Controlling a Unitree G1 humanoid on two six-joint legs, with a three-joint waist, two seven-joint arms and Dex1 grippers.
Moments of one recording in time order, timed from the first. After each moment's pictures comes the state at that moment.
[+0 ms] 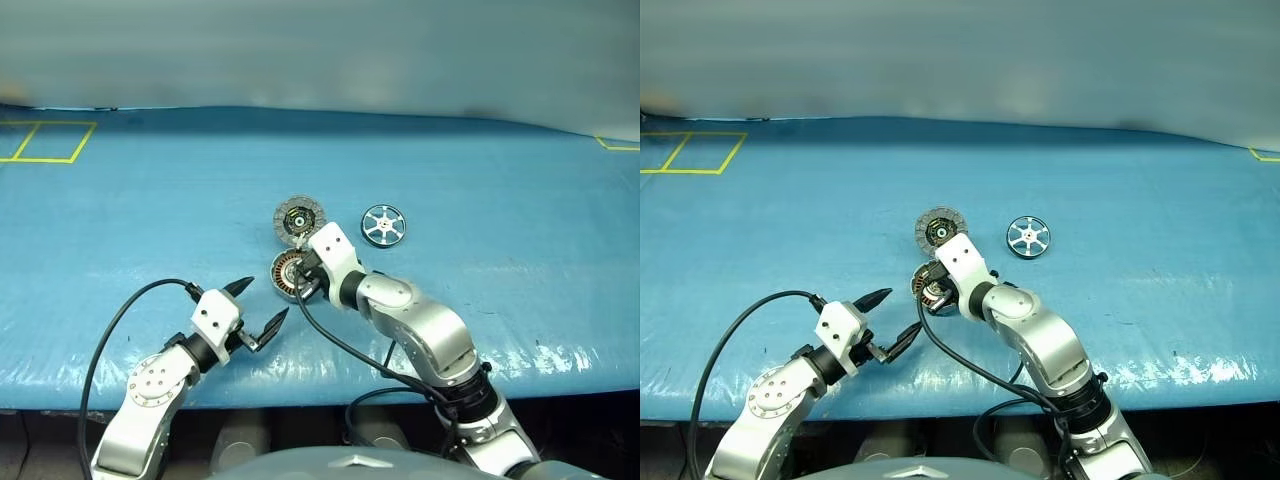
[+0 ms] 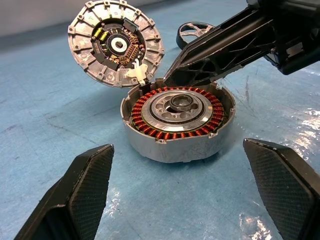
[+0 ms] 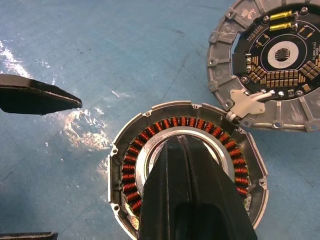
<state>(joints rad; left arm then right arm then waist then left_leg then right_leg) 0.30 0.40 -0.11 -0.44 -0.17 0.16 -0.54 -0.33 -0.16 0.39 -0.42 0.19 1.02 0.29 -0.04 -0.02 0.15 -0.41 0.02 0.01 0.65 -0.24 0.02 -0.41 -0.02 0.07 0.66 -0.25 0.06</state>
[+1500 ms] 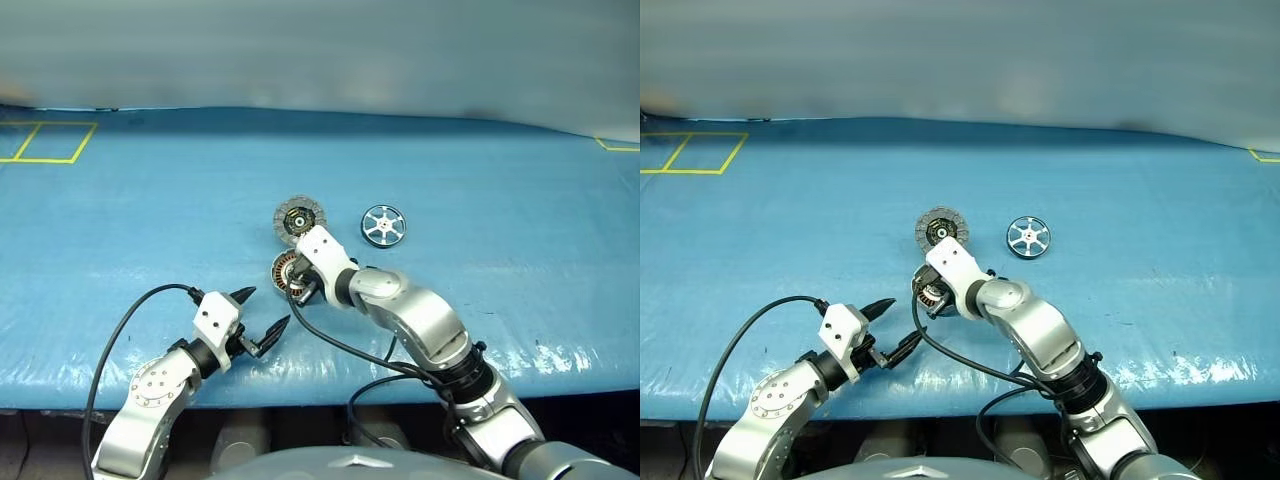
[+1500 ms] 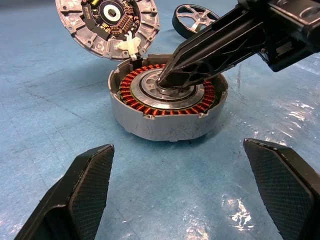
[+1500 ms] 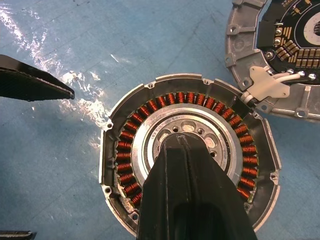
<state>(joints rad) 0.31 0.39 -0.11 -0.44 -0.22 0.25 -0.54 -0.44 -0.21 0.46 -0.36 0.17 1.12 0.32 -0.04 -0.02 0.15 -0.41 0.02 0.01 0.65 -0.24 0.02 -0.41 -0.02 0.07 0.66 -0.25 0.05</state>
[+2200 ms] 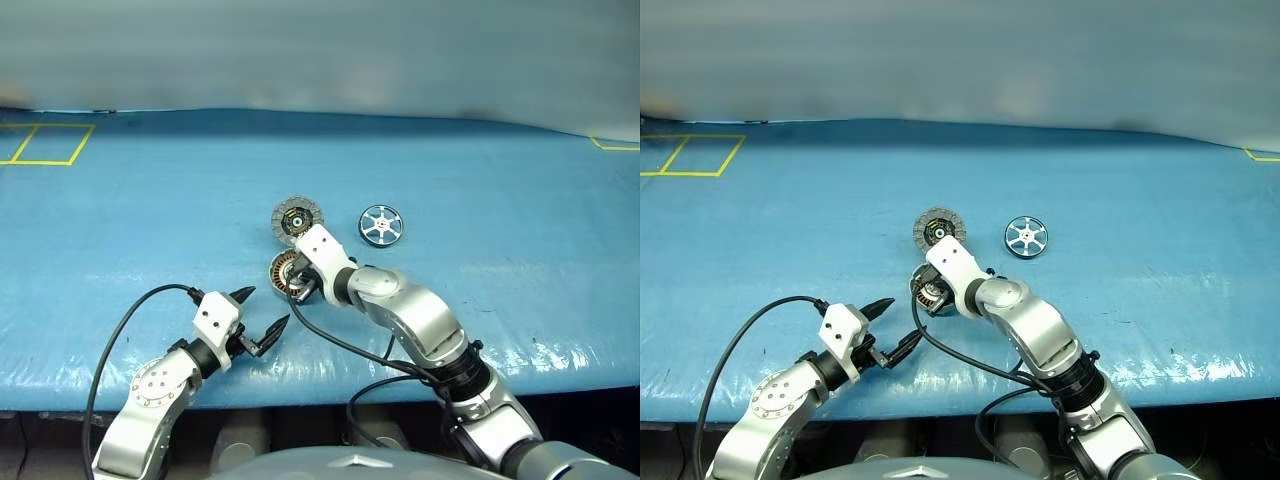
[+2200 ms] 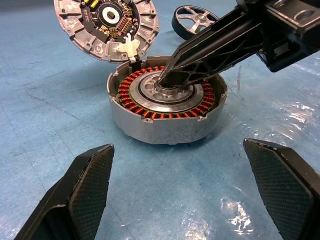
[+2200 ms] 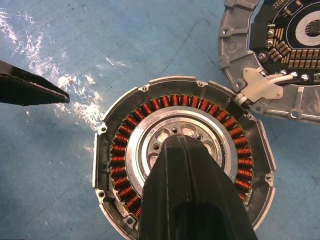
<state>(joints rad) 0.31 0.39 -0.11 -0.44 -0.21 0.25 -0.53 -0.44 -0.19 0.46 -0.30 0.16 1.08 0.32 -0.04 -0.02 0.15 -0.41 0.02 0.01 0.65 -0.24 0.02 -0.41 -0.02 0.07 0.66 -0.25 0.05</state>
